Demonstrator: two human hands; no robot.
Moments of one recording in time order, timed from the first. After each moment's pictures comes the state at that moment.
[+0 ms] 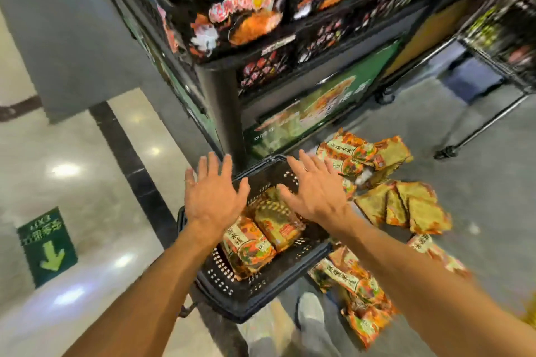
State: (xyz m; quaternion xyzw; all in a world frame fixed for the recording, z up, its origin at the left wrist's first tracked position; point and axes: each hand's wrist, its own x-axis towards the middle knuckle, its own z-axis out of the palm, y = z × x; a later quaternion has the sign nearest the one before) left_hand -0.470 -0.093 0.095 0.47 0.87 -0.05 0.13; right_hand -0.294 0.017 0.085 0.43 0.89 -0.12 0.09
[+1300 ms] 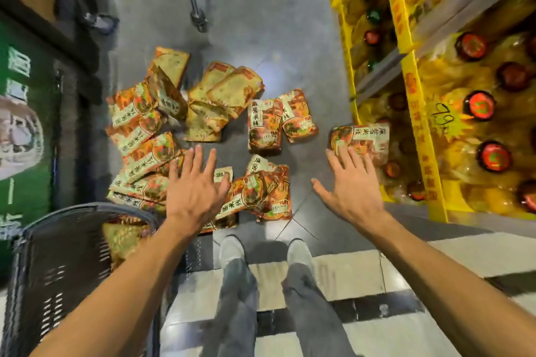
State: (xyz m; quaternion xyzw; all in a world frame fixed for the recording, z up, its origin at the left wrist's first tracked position) left_hand 0.012 0.011 0.020 0.85 0.47 -0.20 0.12; right_hand 0.273 -0.149 0.030 0.84 0.52 -0.13 0.09
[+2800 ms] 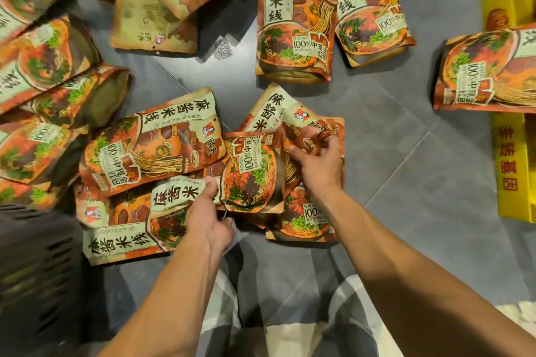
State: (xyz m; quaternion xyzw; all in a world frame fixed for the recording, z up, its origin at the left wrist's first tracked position) left_hand 0.011 -0.063 -0.518 -0.08 0.72 0.24 0.64; right_hand 0.185 -0.103 -0.541 0.80 0.02 -0.41 -0.43
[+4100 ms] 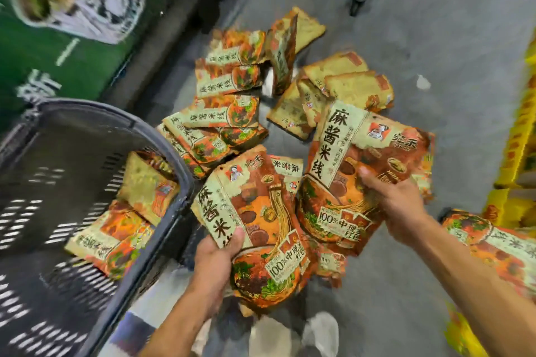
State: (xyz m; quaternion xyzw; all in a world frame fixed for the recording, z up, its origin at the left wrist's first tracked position) left_hand -0.090 -0.097 -0.216 0.09 0.72 0.31 0.61; right_hand 0.192 -0.006 -0.201 0.67 0.23 -0.58 -0.40
